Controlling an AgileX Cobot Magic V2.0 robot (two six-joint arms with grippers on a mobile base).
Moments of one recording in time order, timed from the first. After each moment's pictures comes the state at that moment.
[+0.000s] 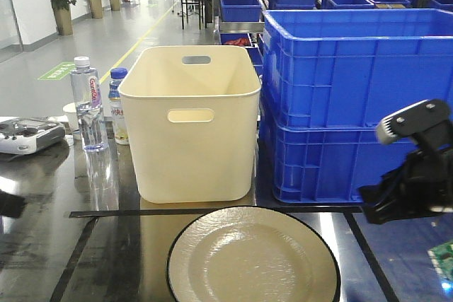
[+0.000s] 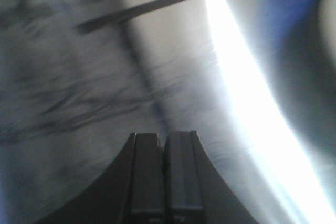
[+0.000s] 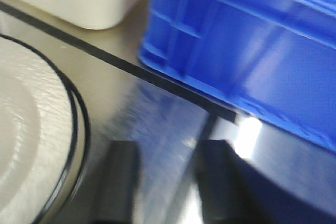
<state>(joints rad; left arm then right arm) 0.04 1.30 -1.32 -0.26 1.04 0.35 0.08 1.33 -1.16 0.31 0.59 -0.56</state>
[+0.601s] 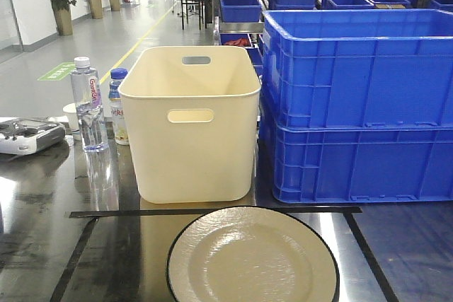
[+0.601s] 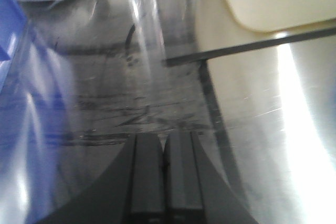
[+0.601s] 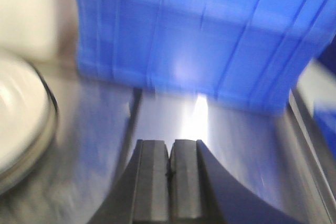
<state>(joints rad) 0.04 0.89 -0.79 -0.16 0.47 0.23 0.08 0.54 -0.64 -0.06 0.41 -0.12</state>
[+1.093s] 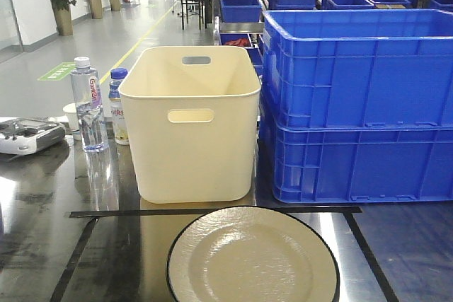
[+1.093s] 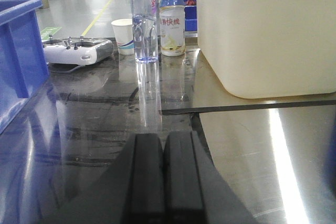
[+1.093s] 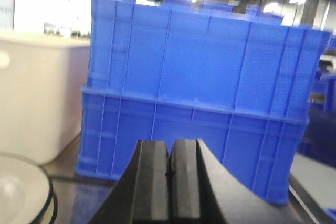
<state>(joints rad) 0.01 0.55 -0.36 -0.38 0.03 0.36 0.08 0.41 -0.31 -0.02 -0.17 -0.12</state>
